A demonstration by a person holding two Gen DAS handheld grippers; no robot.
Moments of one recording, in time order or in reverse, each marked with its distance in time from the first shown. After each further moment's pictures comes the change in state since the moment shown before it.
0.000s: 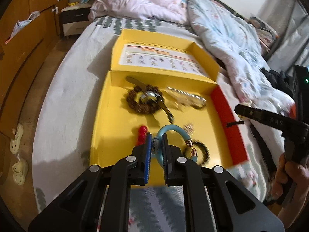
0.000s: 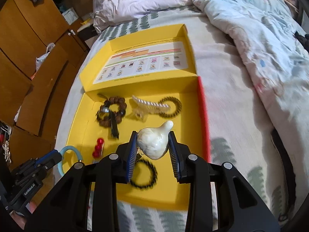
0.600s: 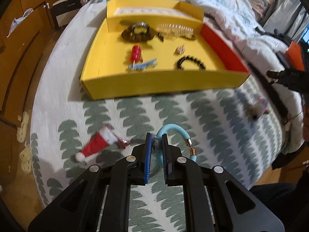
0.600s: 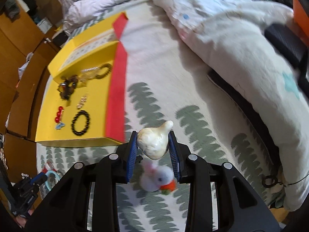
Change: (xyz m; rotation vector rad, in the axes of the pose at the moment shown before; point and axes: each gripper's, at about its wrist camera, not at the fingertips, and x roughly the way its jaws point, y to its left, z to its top) left arm 0.000 -0.014 -0.134 0.115 0.150 0.071; right arm -0.046 -0.132 -0.102 0.167 0.051 -0.101
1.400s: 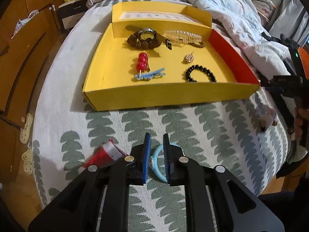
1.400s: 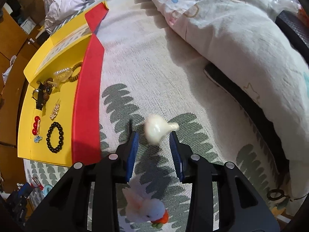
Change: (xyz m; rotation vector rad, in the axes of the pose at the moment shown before) left arm 0.005 0.004 0.016 -0.027 -0.049 0.030; right arm 0.051 -0.012 0.022 0.044 0.041 -0.078
